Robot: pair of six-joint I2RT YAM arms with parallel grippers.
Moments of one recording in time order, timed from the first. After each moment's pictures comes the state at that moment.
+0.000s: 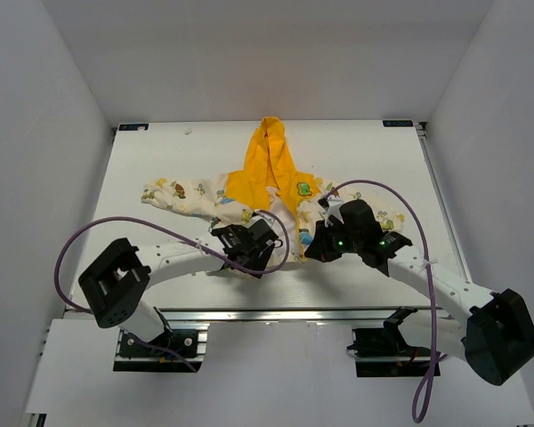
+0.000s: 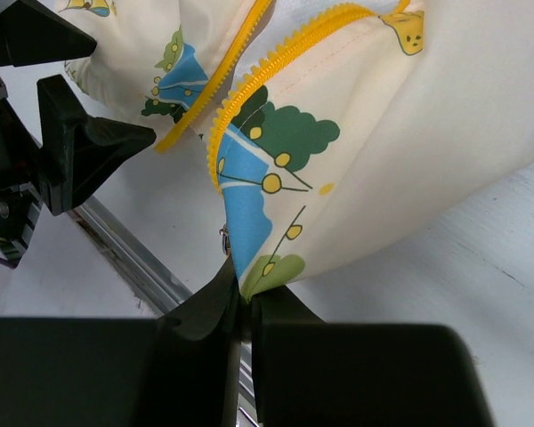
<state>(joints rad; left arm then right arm) -0.96 1.52 0.92 -0.57 -0.39 -0.43 0.61 1.11 0.64 -0.25 -0.36 0.33</state>
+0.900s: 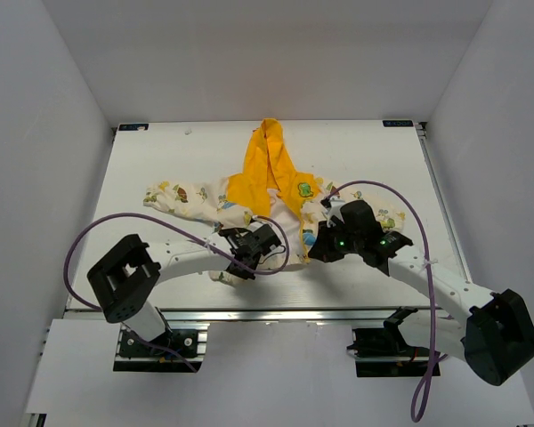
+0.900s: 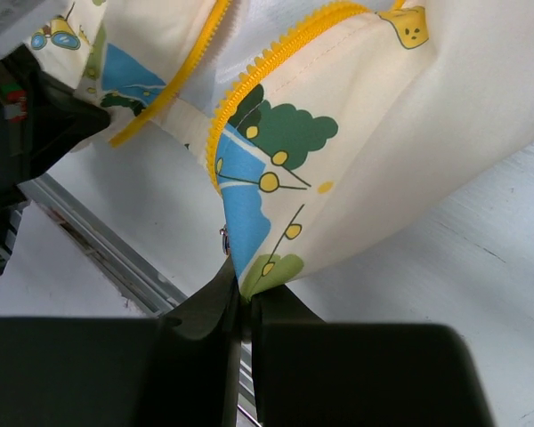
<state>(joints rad) -0.98 1.60 0.93 -0.64 -0.36 -0.55 0.60 1.11 0.64 -0.30 -0.32 0.33</state>
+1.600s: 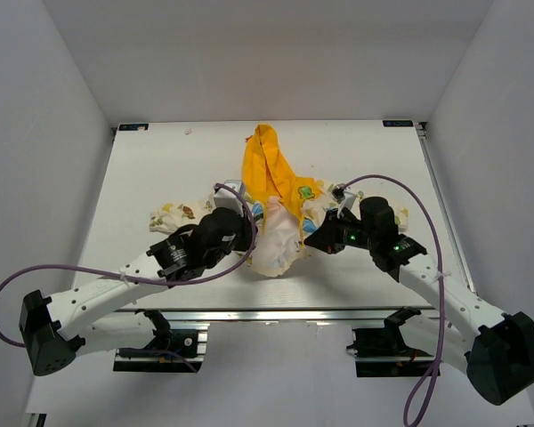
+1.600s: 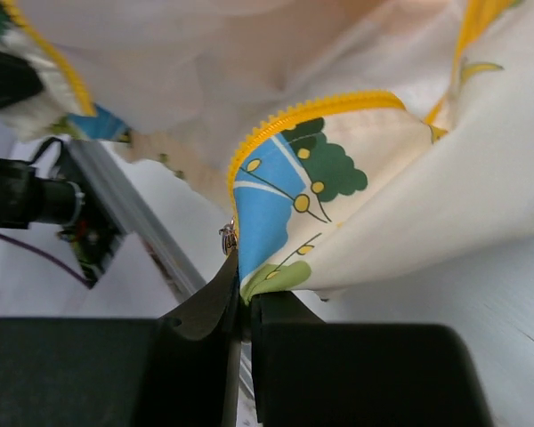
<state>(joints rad) -0.98 1.06 0.91 -0.39 -0.42 -0.62 0.51 1.00 0.61 -0.14 -0.50 0.37</state>
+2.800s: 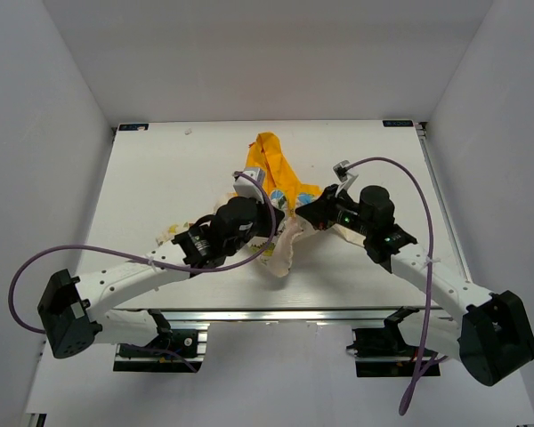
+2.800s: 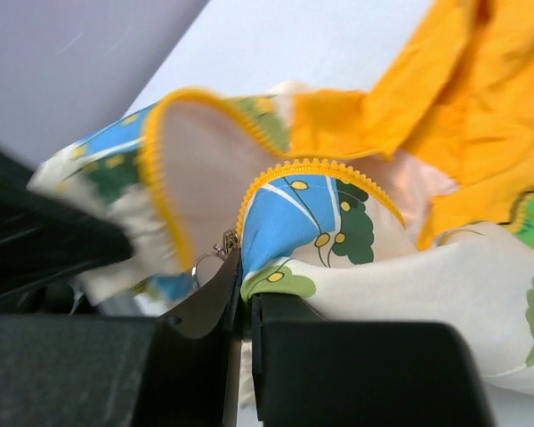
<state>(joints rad) -0.99 1.23 0.95 -0.06 -0.35 -0.64 0.51 1.11 0.63 0.30 -0.48 0.45</state>
